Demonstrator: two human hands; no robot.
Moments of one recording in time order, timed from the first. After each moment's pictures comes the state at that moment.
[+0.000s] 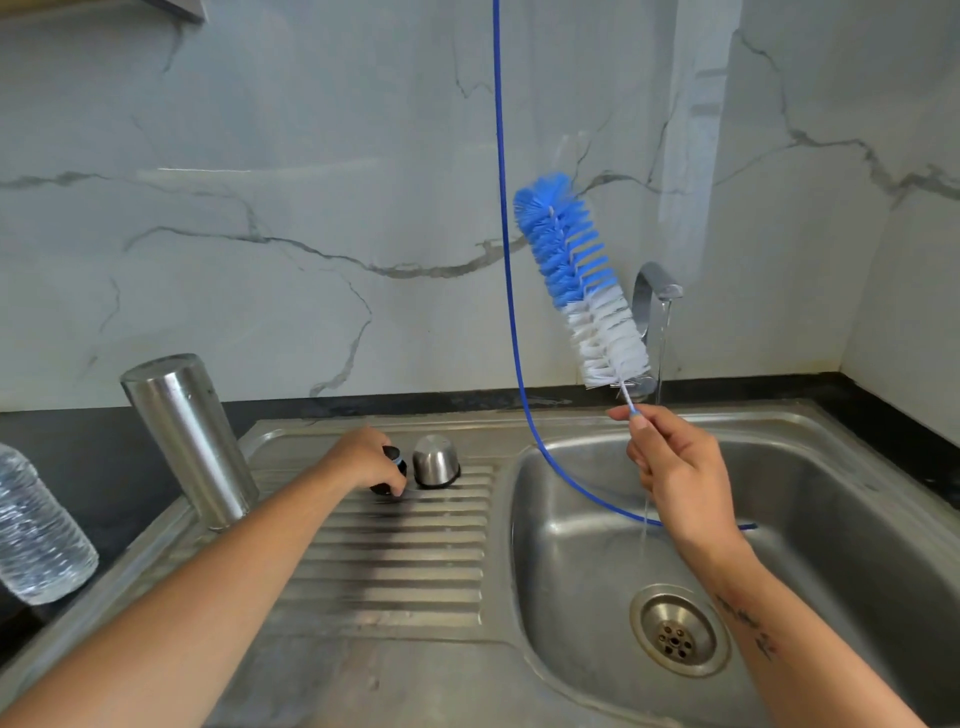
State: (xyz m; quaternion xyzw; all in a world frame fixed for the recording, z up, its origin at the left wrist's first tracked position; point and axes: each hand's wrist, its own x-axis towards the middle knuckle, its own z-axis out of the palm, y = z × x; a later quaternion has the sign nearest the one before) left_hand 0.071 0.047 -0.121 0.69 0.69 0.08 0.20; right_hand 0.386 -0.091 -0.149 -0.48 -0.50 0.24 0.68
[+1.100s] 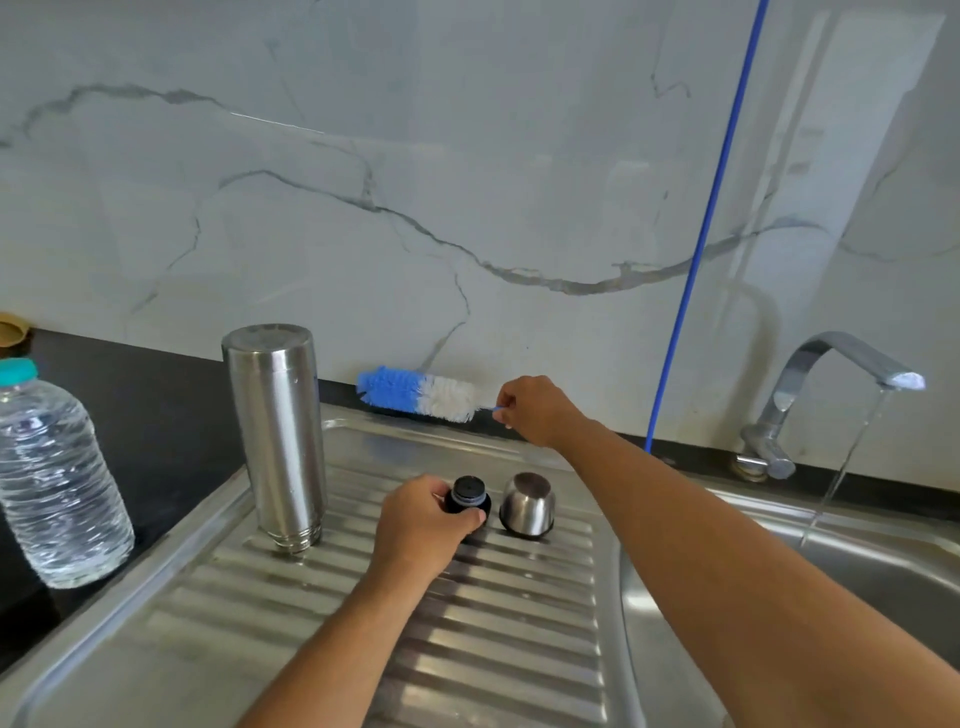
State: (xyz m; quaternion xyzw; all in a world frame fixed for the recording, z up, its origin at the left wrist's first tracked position) left_hand 0.032 0.034 -0.184 0.57 0.66 0.40 0.26; right_hand 0.201 0.175 -0.114 -0.59 -0.78 0.09 0.17
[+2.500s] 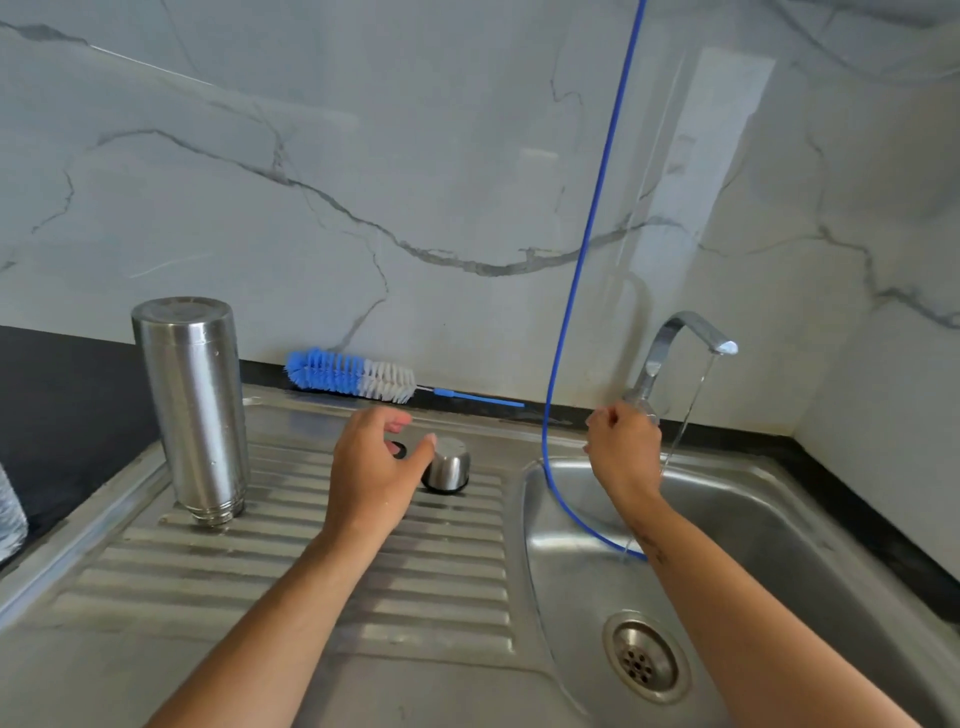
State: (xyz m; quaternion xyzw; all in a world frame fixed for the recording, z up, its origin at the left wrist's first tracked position) left_hand 0.057 0.004 -0.149 0.62 0.54 0.53 0.21; right_hand 0.324 0.010 -0.122 -0.73 -0.47 0.07 0.49
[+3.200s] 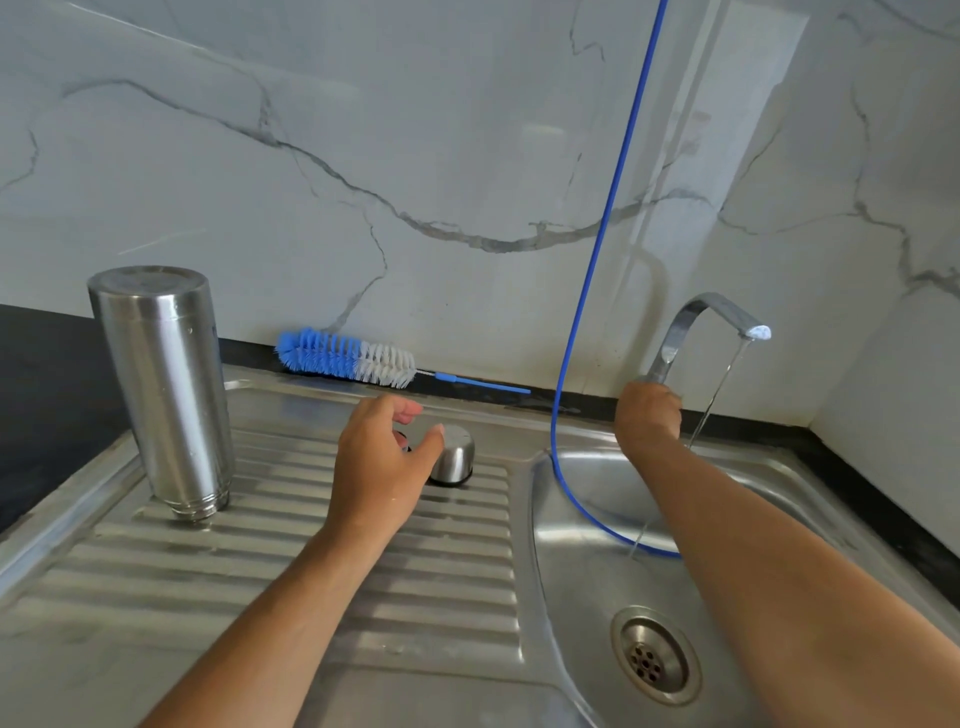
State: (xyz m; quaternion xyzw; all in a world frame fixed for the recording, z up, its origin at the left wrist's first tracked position) left_hand 0.063 0.019 -0.162 0.63 0.53 0.53 0.21; right_hand 0.407 0.123 -0.154 -0.88 -0.44 -0.09 0.16
